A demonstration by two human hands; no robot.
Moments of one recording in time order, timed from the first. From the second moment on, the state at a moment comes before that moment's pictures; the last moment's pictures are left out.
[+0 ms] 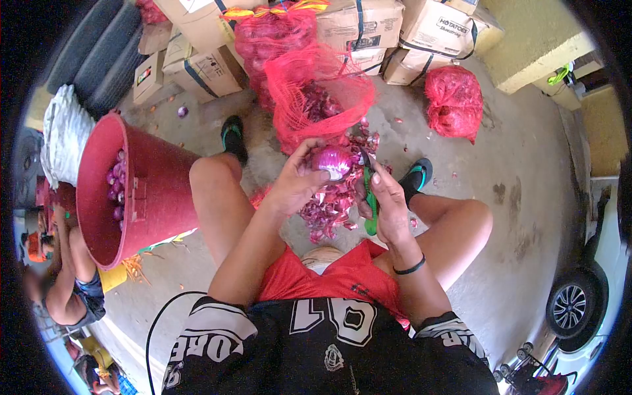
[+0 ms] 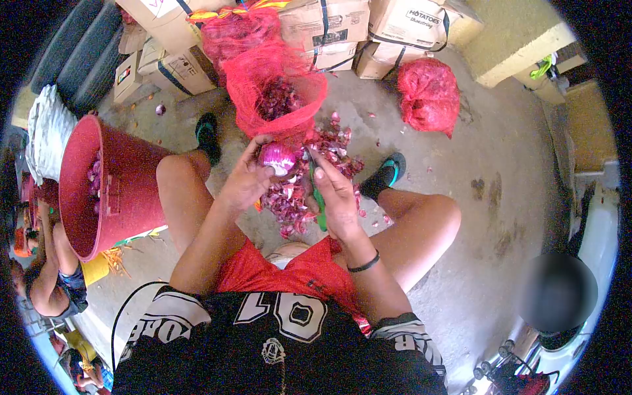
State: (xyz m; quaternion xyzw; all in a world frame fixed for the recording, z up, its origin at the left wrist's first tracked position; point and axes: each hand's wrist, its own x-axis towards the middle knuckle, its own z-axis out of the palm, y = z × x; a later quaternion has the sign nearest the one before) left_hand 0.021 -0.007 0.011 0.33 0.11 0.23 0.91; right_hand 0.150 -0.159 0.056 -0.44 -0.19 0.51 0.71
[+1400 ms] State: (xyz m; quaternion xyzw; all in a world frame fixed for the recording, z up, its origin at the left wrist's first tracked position) left_hand 0.036 -0.020 0.016 0.22 0.15 0.20 0.94; right_hand 0.196 -0.175 0.049 -0.64 -0.26 0.43 0.58
